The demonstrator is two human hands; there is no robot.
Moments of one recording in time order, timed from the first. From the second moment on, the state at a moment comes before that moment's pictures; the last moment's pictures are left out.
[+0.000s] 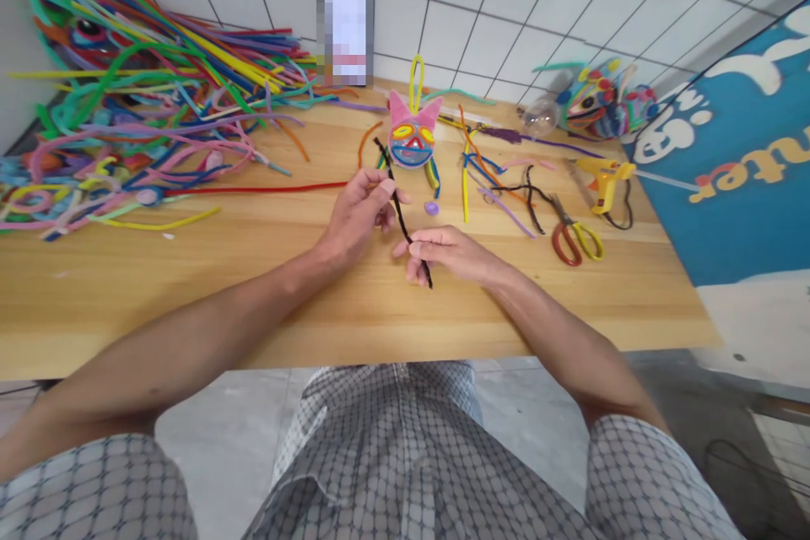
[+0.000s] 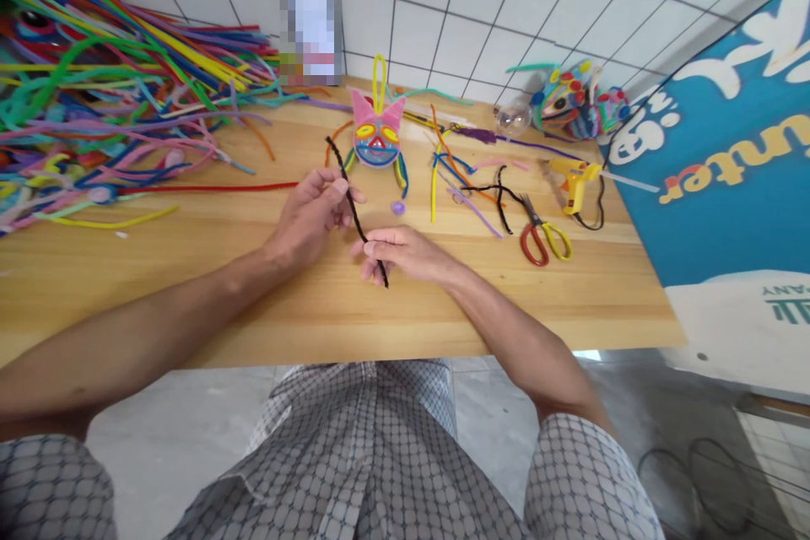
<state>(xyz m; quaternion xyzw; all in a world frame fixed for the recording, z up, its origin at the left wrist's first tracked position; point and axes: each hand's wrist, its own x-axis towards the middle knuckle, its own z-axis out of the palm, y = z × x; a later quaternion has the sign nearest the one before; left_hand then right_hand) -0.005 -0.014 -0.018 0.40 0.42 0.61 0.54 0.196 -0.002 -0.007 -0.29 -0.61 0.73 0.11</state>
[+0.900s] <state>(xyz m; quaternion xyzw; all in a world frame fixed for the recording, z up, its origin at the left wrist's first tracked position) 0.005 -0.041 -0.008 0.71 0.48 0.37 0.36 0.195 0.006 -0.003 -0.43 -0.56 0.56 0.44</state>
